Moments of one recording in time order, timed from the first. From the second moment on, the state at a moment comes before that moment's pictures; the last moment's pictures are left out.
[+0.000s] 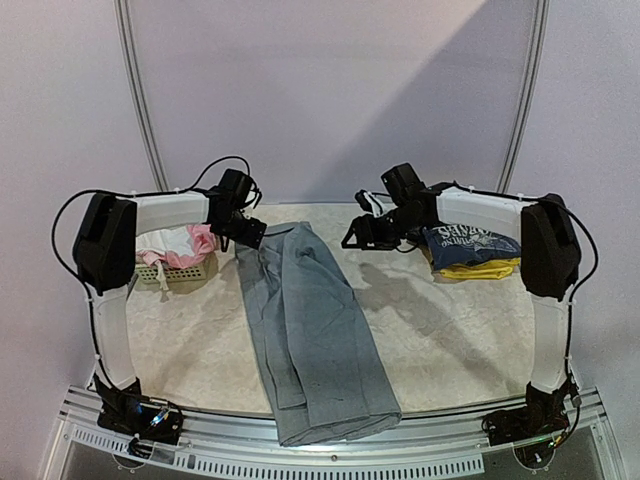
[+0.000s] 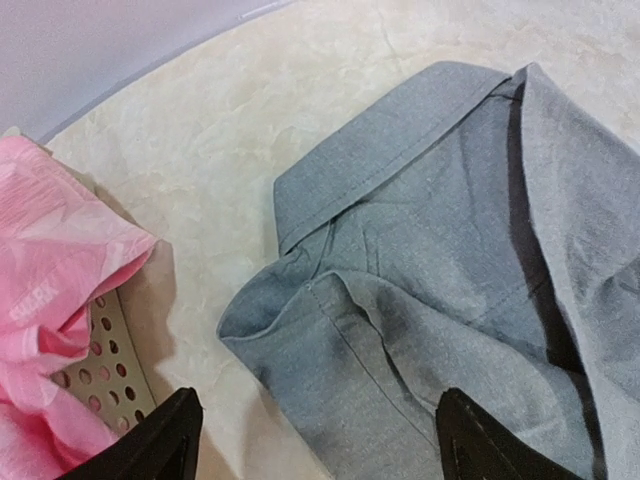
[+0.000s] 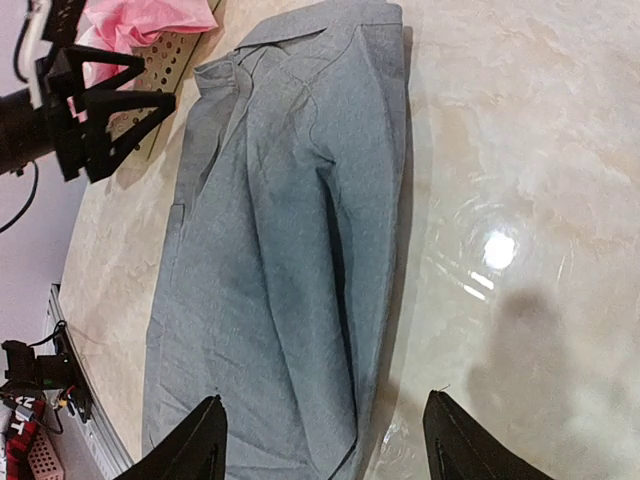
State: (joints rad) left arm -0.41 2.07 1.56 -0.43 -0.24 0.01; right arm 0.57 2.07 1.68 -0.50 -0.43 0.34
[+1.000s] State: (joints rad) left arm -0.62 1.66 1.04 -0.20 -0.16 -0.17; right arm 0.48 2.66 2.27 -0.63 -0.84 0.34
